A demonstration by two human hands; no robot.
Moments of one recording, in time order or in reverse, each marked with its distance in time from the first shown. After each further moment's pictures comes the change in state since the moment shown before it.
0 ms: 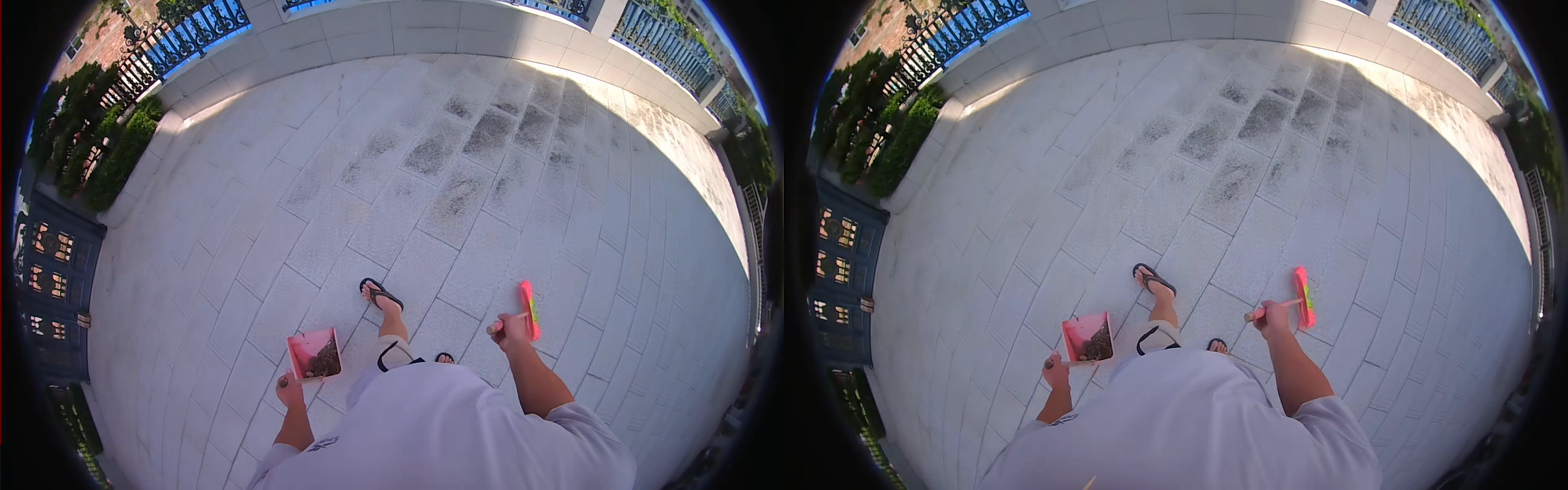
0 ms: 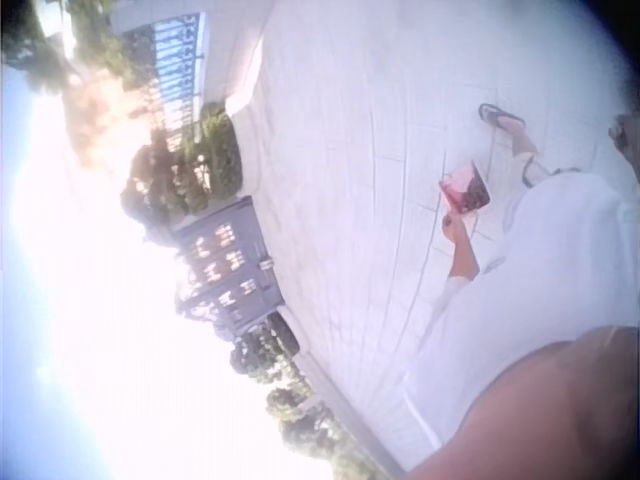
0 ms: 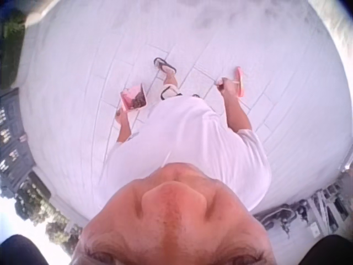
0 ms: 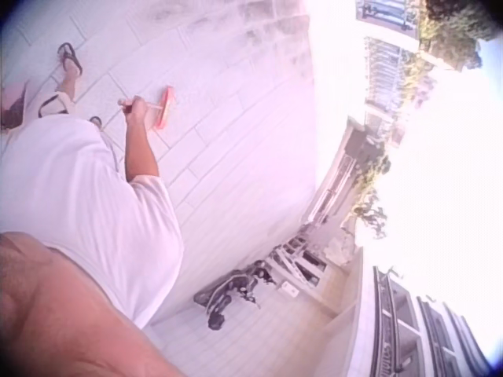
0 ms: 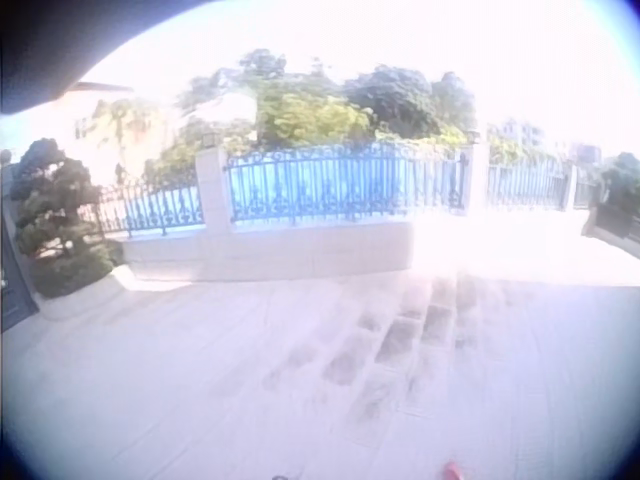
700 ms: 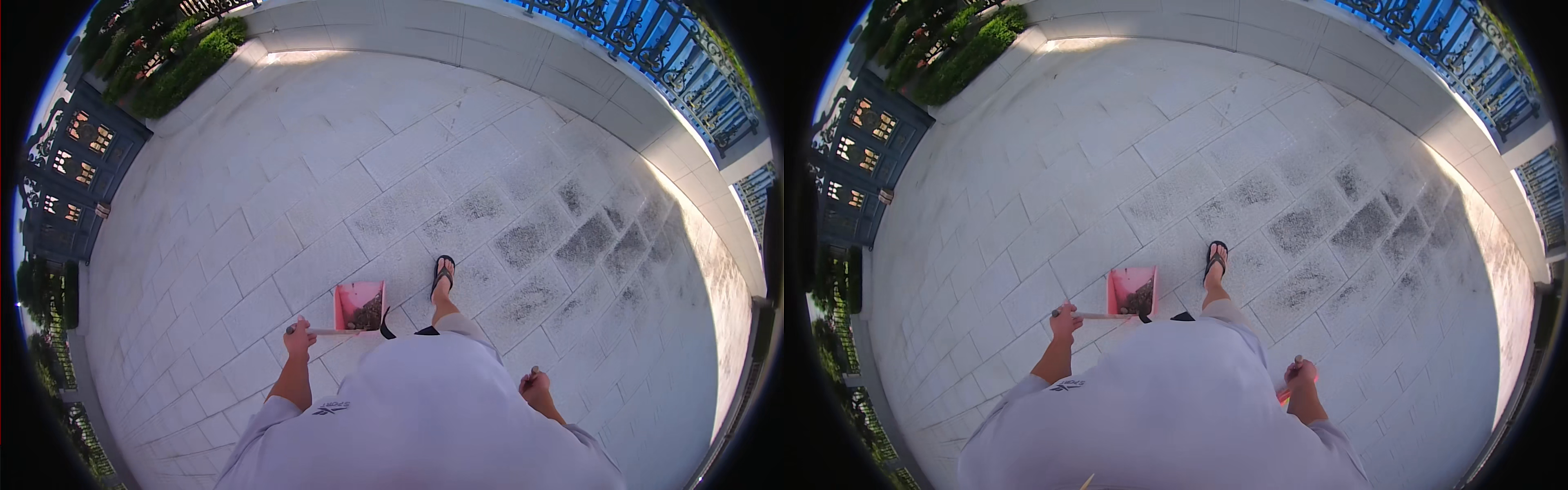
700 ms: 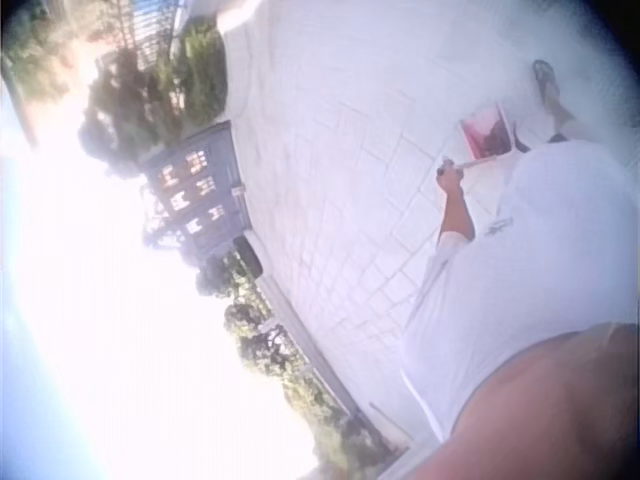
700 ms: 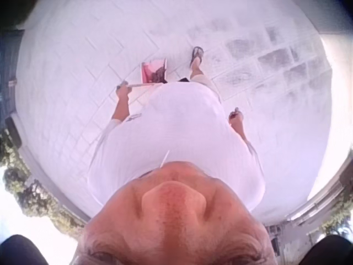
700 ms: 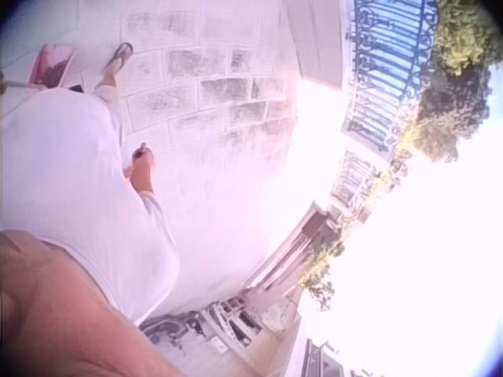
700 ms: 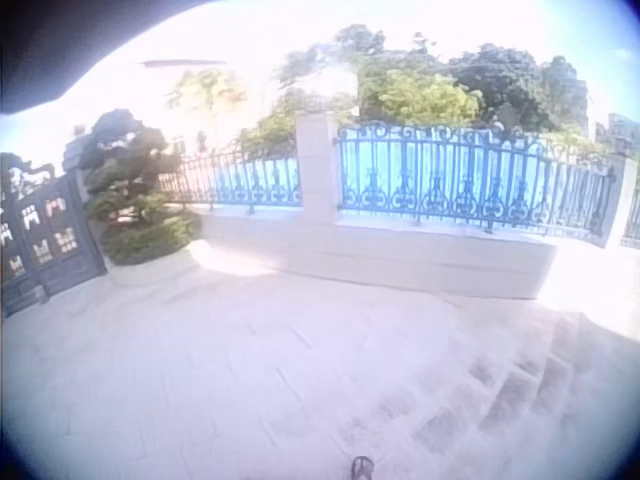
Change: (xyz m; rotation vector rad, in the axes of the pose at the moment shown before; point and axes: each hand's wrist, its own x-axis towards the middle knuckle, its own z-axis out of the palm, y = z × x) left_hand 0.471 0.231 0.277 -0.277 0.008 -0.482; right_hand 0.359 -0.130 0.422 -0.057 0.169 0.303
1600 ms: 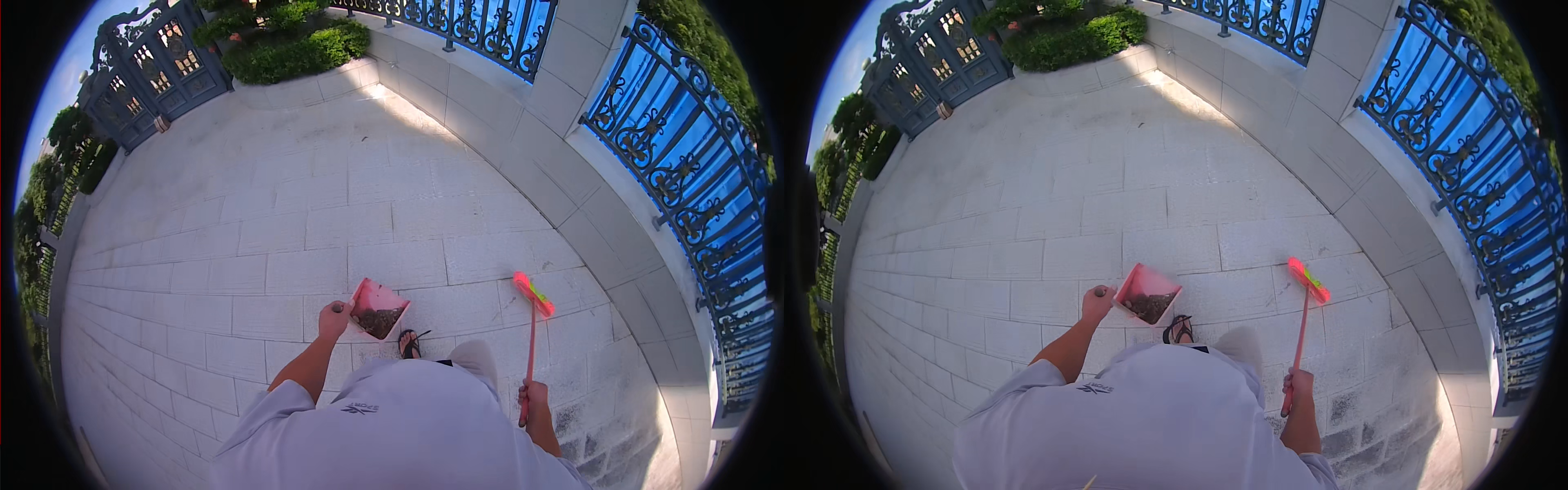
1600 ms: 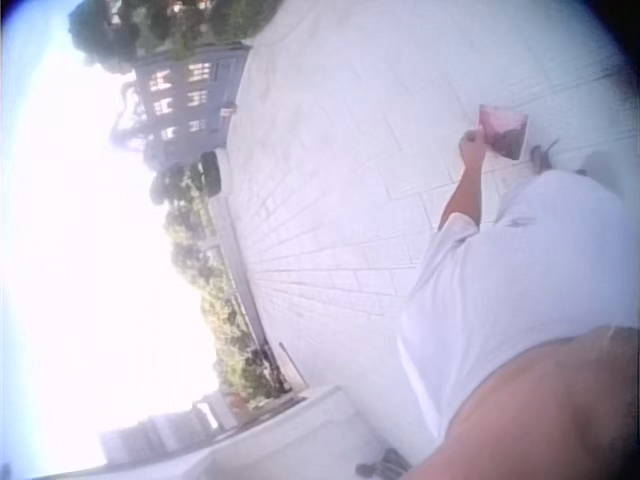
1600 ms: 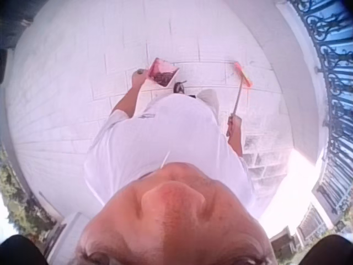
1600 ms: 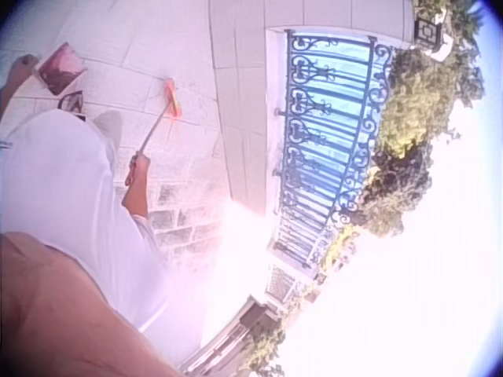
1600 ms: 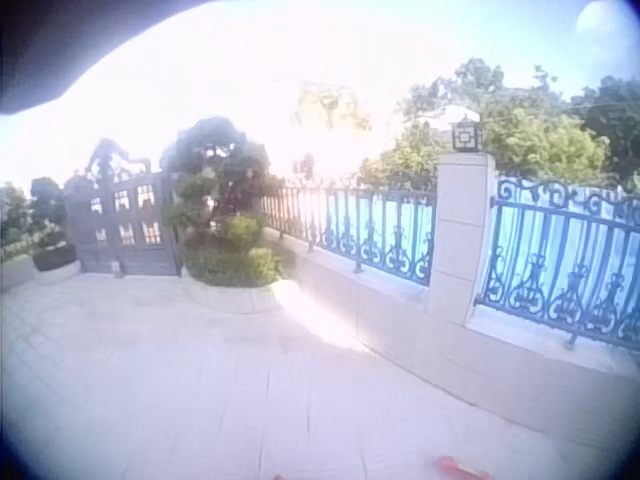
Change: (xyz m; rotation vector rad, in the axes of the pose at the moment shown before) left_hand 0.482 0.575 0.404 0.223 0.137 0.223; right_hand 0.072 -0.240 1.109 -1.020 -0.302 -0.237
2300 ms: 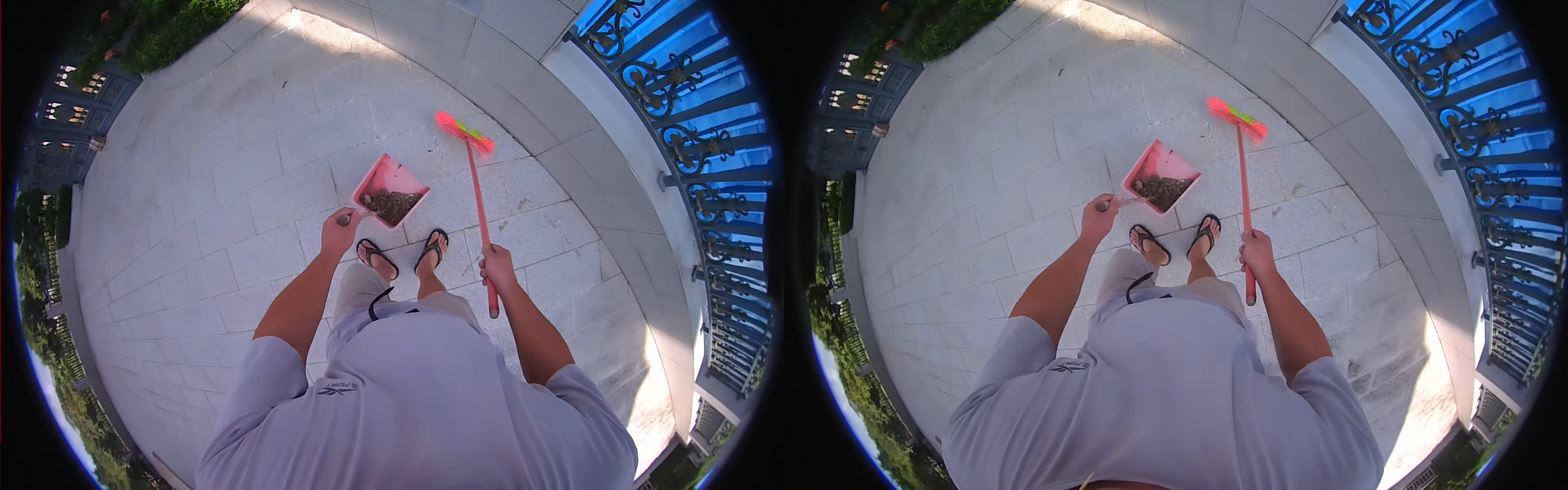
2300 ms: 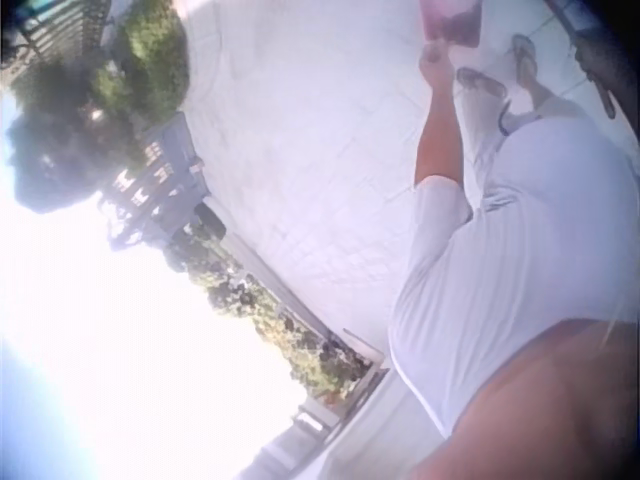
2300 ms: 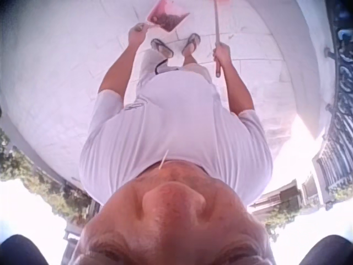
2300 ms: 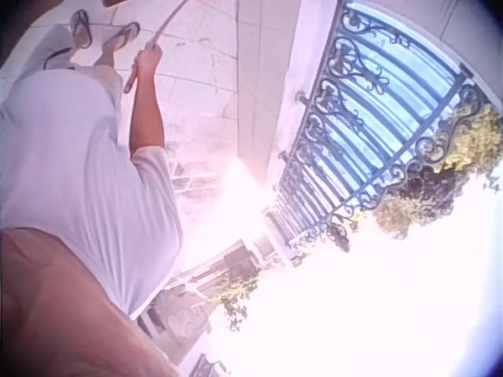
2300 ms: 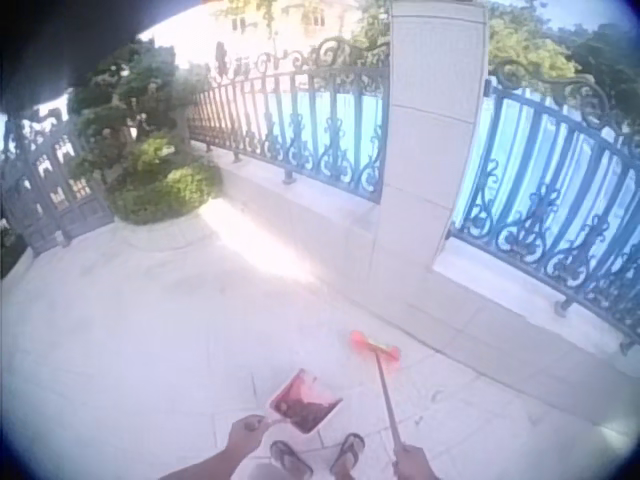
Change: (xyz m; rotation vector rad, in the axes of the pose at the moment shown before) left_hand 0.377 0.306 0.415 0.077 -0.277 0.095; right_hand 0.287 -0.484 0.269 -0.416 -0.187 -0.105
